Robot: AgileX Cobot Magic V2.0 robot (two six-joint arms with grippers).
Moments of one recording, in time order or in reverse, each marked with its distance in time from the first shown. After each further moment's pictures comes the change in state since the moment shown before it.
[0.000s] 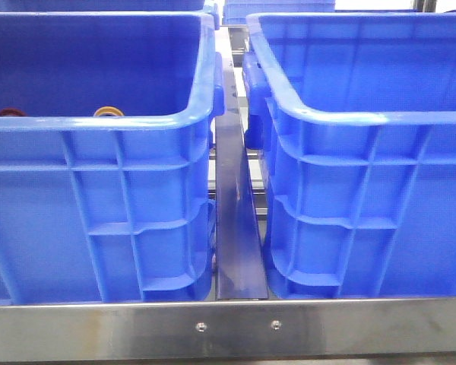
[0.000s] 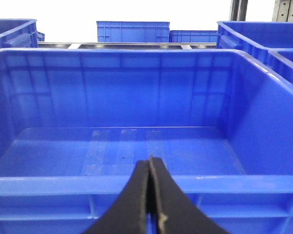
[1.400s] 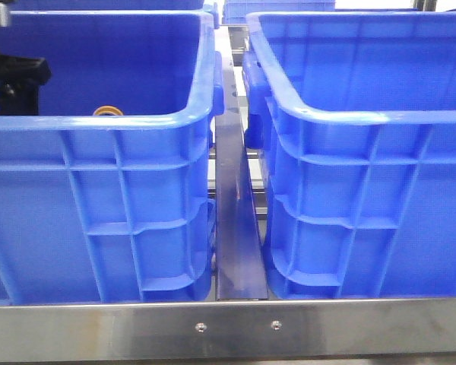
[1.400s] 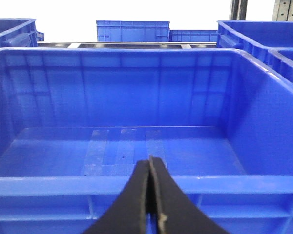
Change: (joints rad) left arm -0.154 1.231 -0.840 -0.039 0.531 -0.048; right arm 0.000 0.000 0.000 0.000 0.000 0.000
